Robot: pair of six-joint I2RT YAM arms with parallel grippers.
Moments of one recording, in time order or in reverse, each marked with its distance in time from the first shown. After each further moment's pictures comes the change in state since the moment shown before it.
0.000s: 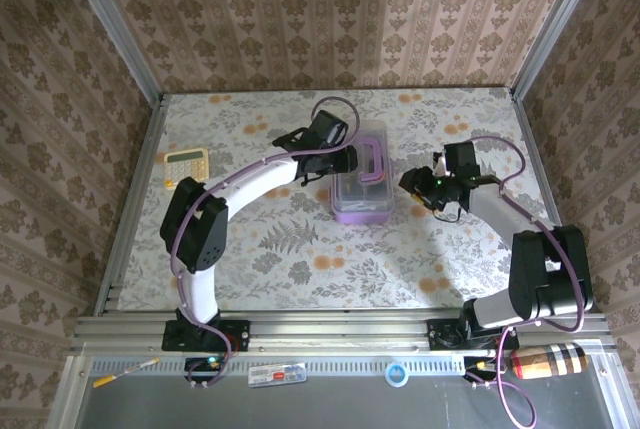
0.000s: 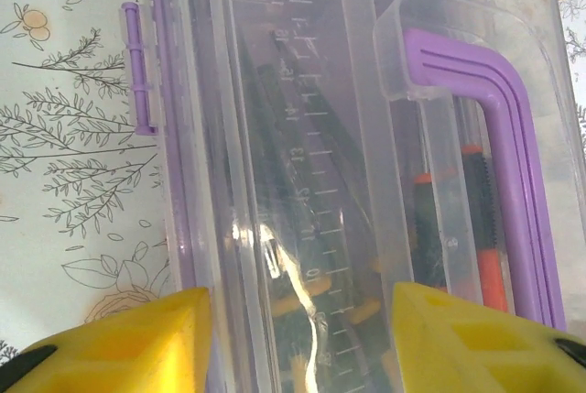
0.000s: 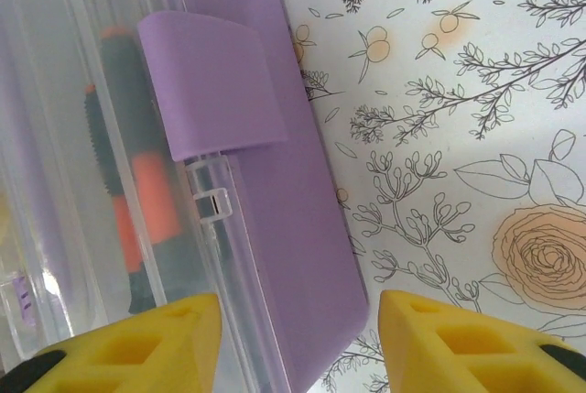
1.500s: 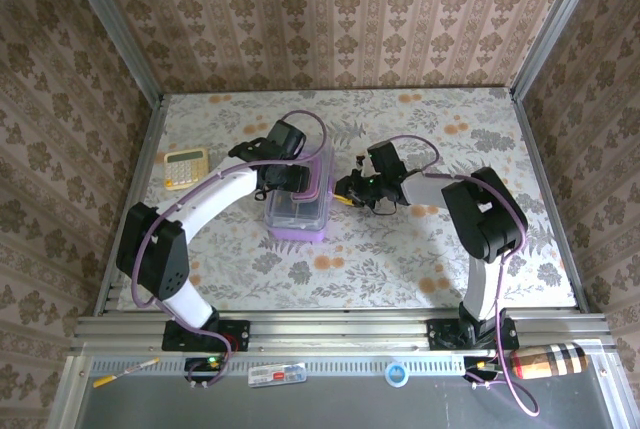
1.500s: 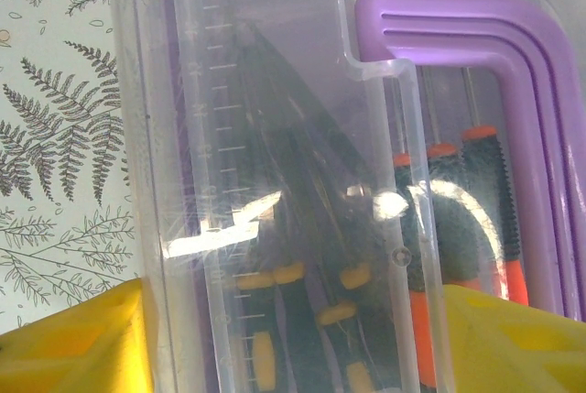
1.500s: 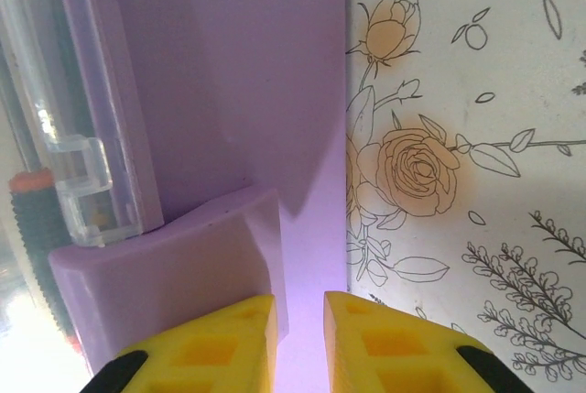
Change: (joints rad) left arm 0.121 -0.249 -0.246 -0.236 -0.161 0.344; right arm 0.369 0.480 0.215 0.382 -0.157 0.215
